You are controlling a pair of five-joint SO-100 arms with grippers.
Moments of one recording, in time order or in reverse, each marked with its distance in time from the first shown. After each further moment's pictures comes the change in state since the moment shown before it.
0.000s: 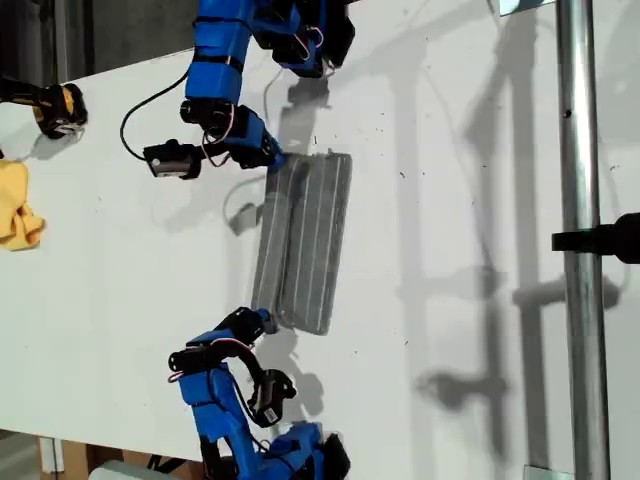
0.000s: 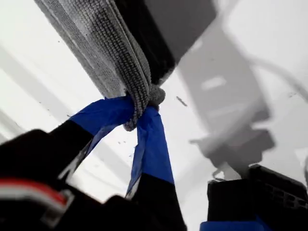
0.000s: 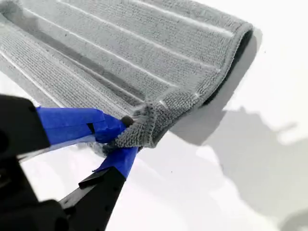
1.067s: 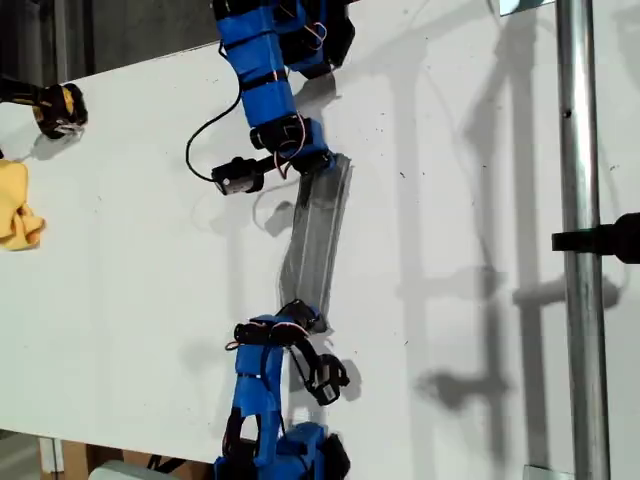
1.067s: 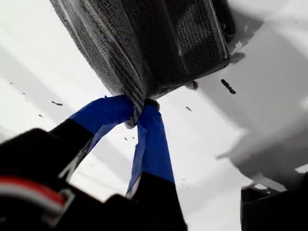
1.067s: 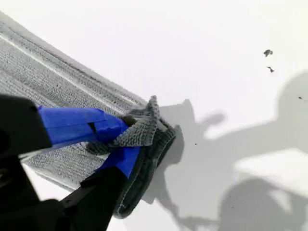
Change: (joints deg) arm 0 14.6 -10.6 12.6 -11.6 -18.6; arm 1 -21.4 -9.8 12.0 -9.4 17.1
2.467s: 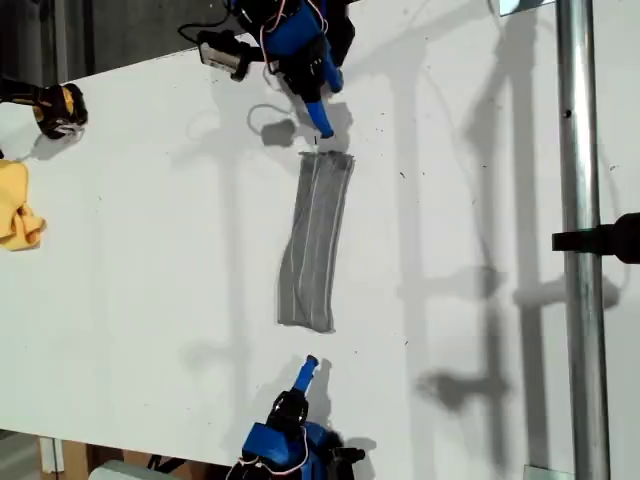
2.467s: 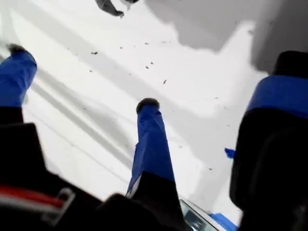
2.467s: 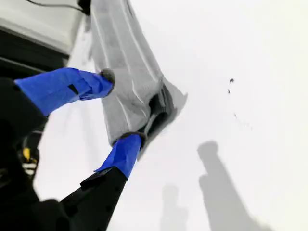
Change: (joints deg) arm 0 5.3 113.9 73.1 -5.6 -21.3; arm 1 -21.0 65.0 30.3 9.1 48.4
